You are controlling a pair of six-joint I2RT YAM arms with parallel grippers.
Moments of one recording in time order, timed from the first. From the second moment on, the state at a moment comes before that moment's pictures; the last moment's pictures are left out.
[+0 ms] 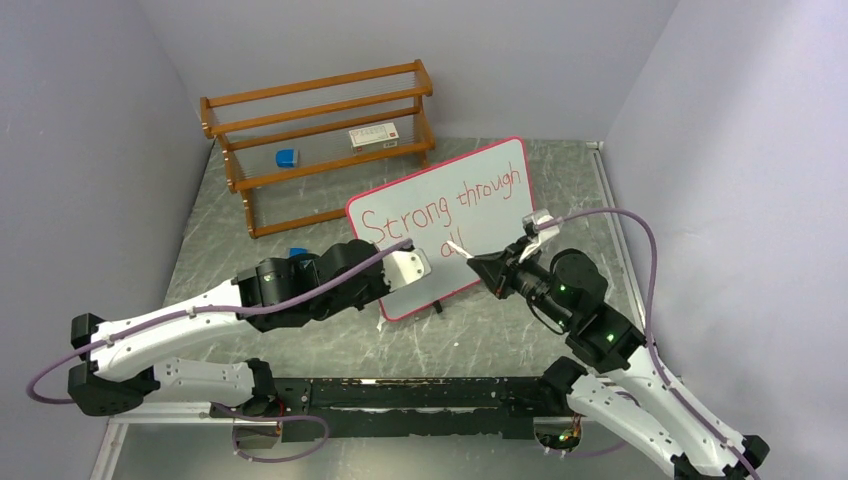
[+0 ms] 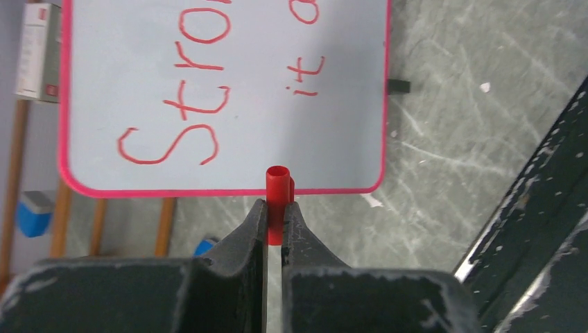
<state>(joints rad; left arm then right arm) -1.24 1.12 1.21 -0.77 -0.40 0.17 0.72 0.54 0.69 -0.30 0.02 0.30</state>
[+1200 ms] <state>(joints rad) -1.31 1.04 1.26 -0.86 -0.42 0.83 0.72 0.72 0.67 0.11 -0.56 0.39</state>
